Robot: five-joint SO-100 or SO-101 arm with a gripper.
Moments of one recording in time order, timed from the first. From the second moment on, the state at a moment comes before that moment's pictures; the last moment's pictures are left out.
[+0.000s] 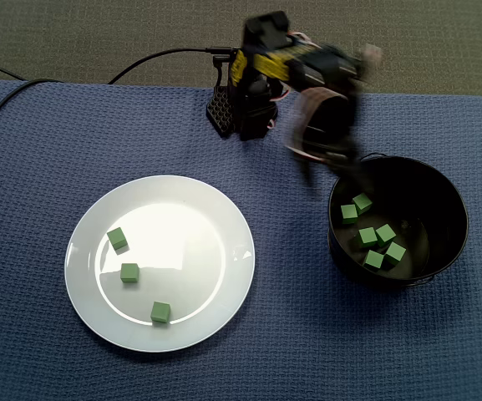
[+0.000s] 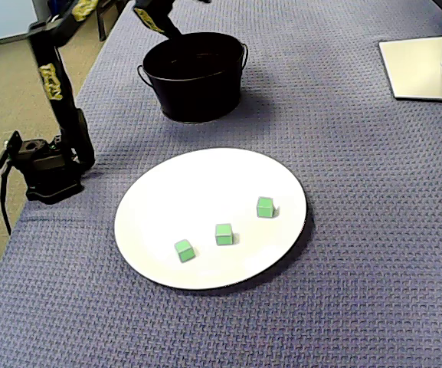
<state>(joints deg) -11.0 93.7 53.0 98.9 -24.8</state>
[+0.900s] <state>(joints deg) 49.7 61.4 74.1 61.3 -64.8</state>
